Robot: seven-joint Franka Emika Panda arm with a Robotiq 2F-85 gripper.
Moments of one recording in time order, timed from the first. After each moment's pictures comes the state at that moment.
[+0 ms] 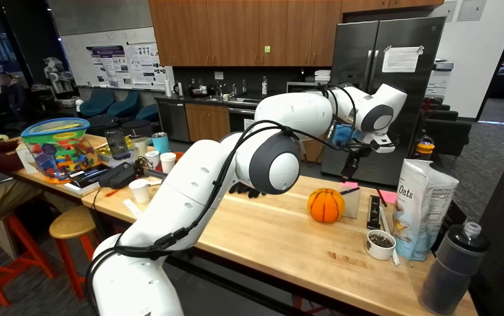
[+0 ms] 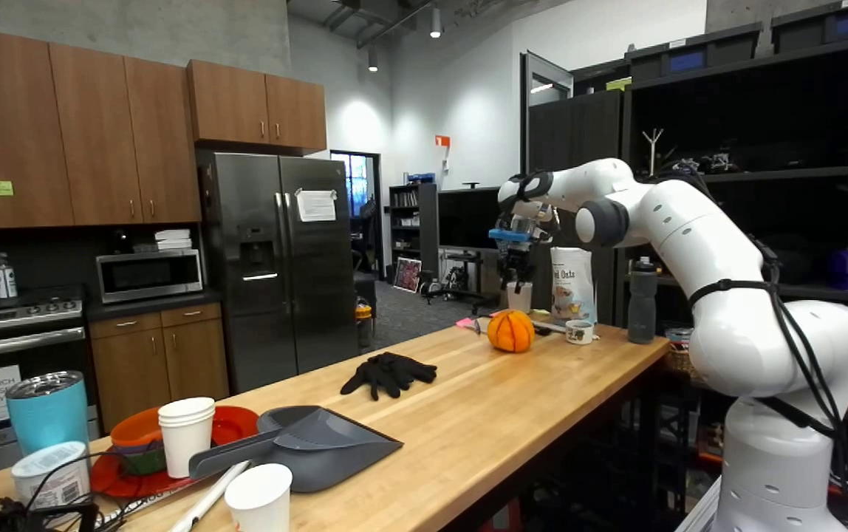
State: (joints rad) arm -0.37 0.77 -0.19 -0.91 0.41 1.57 0.95
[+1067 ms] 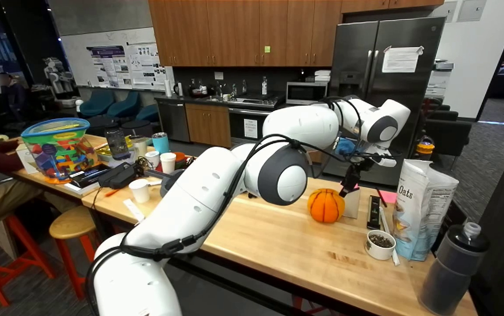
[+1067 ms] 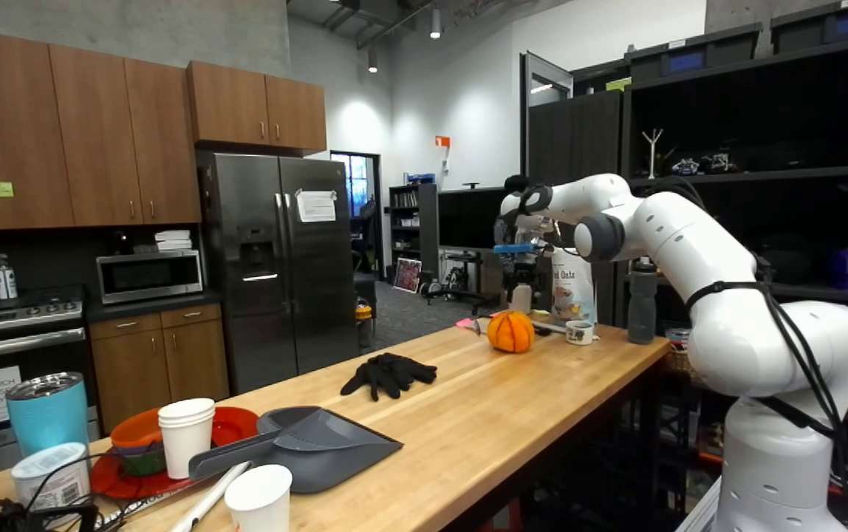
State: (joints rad) arm -0.40 0.87 -0.19 -0.83 0.39 1.42 0.97
